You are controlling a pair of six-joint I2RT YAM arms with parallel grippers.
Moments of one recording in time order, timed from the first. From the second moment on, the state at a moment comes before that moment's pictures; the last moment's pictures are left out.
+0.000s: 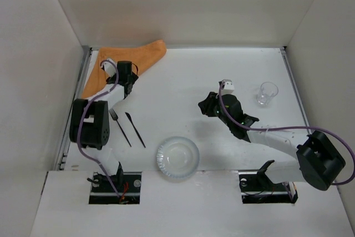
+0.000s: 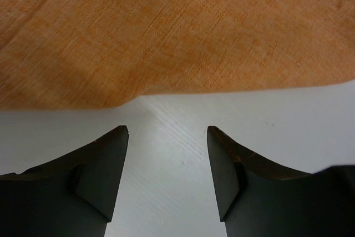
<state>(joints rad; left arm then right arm) -0.13 1.71 1.05 -0.04 -0.43 -0.85 0.71 1.29 0.63 0.30 0.22 0.61</state>
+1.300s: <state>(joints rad) -0.42 2.18 1.49 -0.02 -0.28 -0.84 0.68 1.30 0.62 0.31 0.16 0.62</state>
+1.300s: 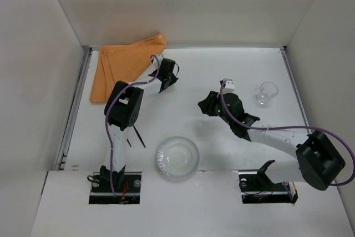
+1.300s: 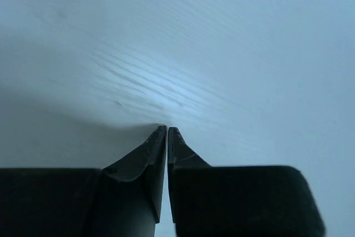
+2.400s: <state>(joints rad) -0.17 2.22 1.59 -0.11 -0.33 -0.59 0.66 1.30 0.61 0.32 0.16 0.63</state>
